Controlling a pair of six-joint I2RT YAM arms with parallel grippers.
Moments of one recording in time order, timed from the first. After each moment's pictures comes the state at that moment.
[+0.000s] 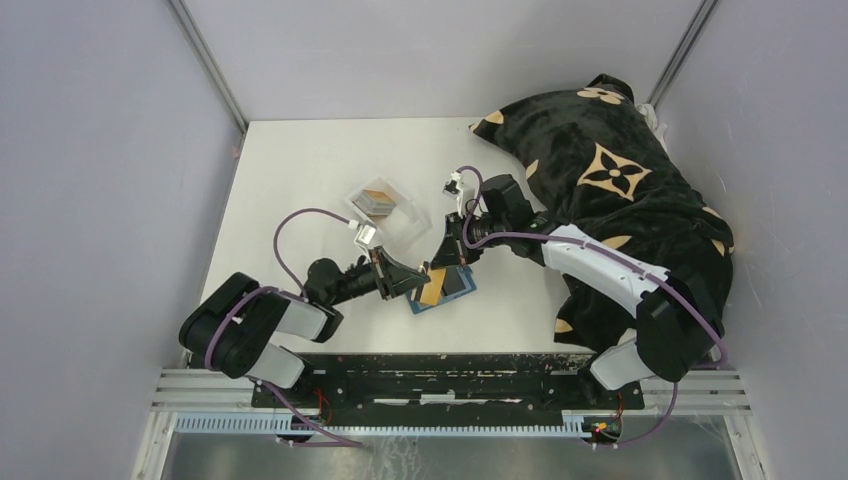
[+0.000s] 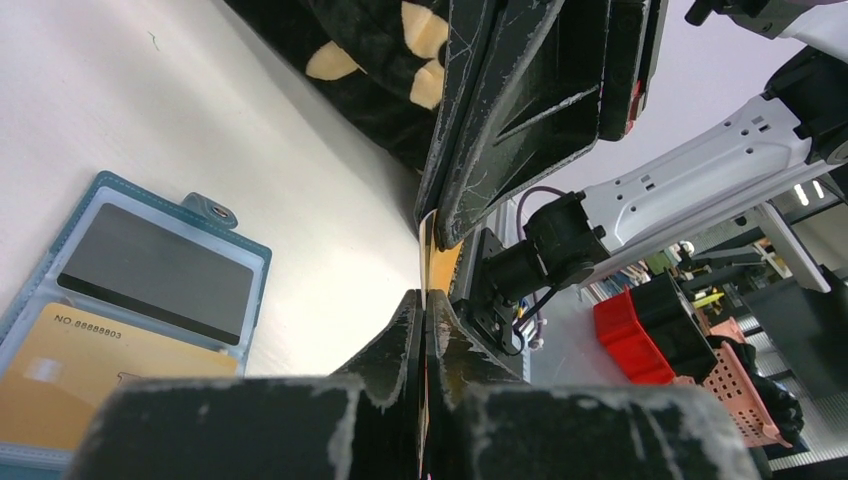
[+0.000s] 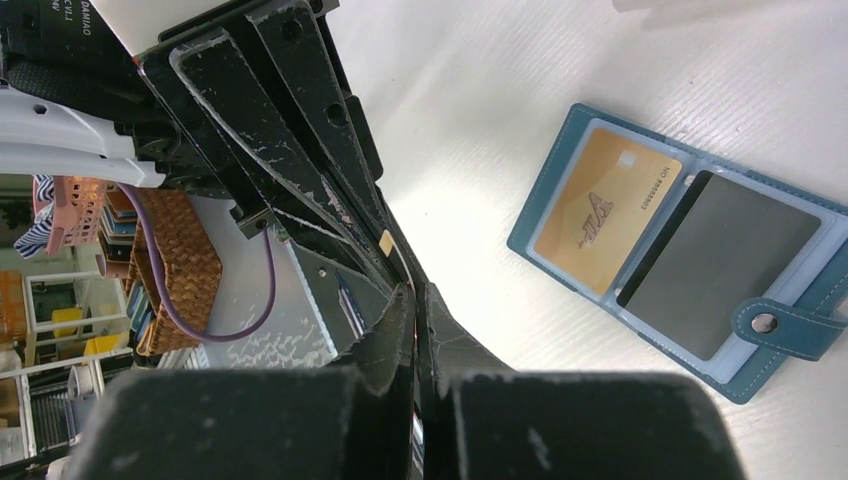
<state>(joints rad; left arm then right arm) -0.51 1.47 0.18 1.40 0.72 -0.88 0.65 1.47 1.04 -0.24 -0.68 0.42</state>
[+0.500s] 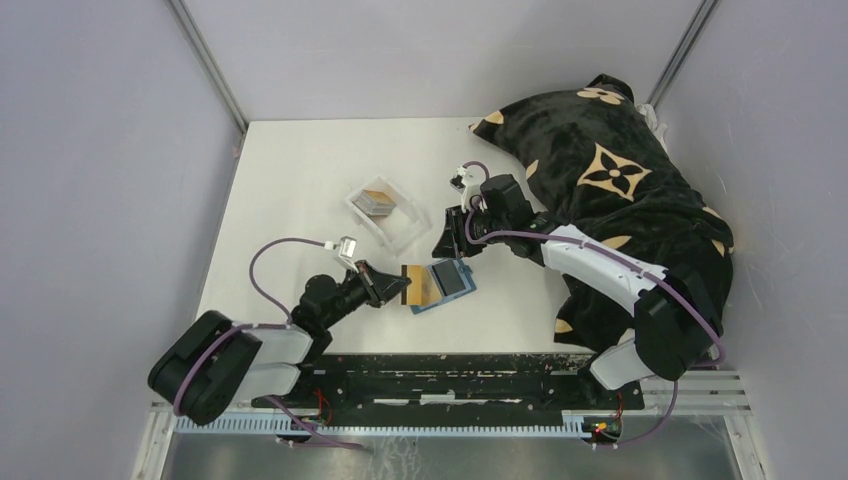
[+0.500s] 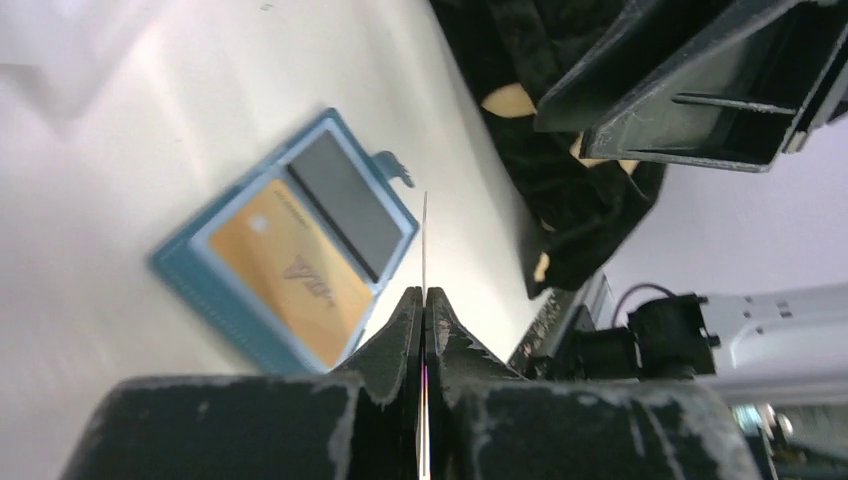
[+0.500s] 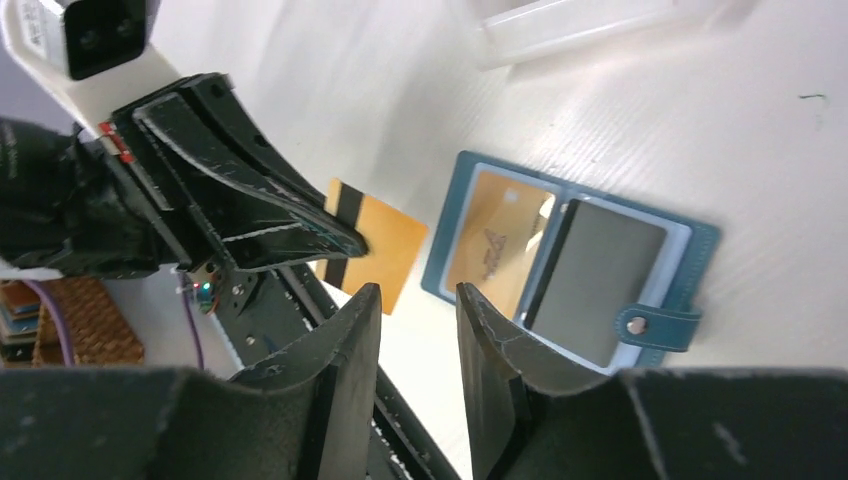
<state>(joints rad) -0.54 1.26 0.04 1.11 0.34 -0.89 0.65 1.48 1.03 -0.20 -0.49 0.42</state>
